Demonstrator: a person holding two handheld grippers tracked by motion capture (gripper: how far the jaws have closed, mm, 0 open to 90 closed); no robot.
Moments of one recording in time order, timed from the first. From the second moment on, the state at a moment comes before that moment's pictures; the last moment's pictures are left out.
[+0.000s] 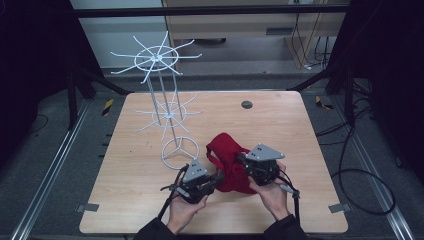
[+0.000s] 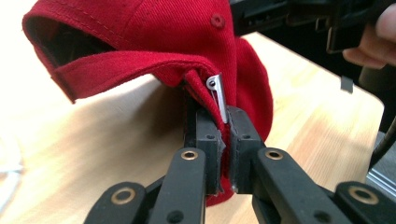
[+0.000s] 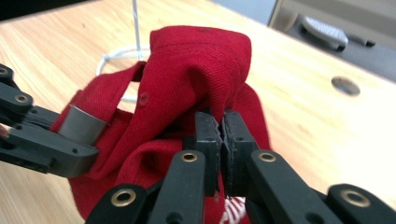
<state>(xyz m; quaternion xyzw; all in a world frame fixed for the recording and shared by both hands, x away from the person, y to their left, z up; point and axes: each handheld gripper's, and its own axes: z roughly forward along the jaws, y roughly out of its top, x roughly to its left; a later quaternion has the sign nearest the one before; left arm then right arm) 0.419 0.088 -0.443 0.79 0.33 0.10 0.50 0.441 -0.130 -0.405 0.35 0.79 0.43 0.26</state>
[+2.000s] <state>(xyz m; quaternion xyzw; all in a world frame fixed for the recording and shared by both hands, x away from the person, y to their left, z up) 0.424 0.289 -0.465 0.74 0.50 0.24 0.39 0.467 -0.110 -0.451 0.41 0.79 0.43 0.18</state>
